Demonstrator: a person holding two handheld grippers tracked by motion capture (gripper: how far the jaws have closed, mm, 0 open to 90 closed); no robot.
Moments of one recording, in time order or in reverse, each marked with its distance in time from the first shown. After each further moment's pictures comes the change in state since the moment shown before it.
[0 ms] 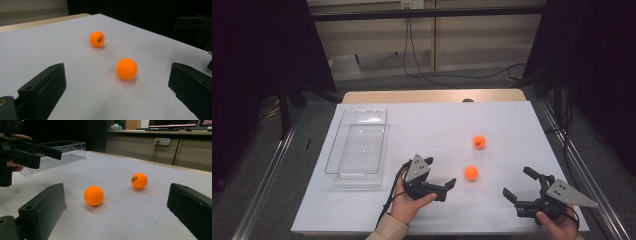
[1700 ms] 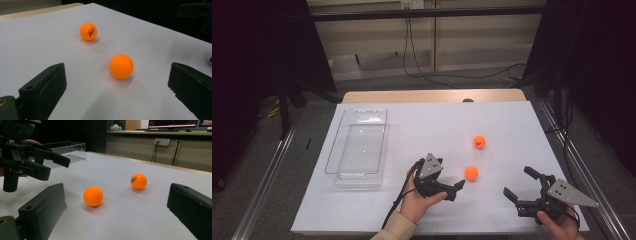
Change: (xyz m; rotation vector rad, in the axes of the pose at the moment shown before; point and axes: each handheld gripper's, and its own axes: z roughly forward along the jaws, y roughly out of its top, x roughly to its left) left arm -0.008 0.002 0.027 0.079 -0.027 0.016; right arm -0.002 0.000 -0.001 -0.006 0.001 0.000
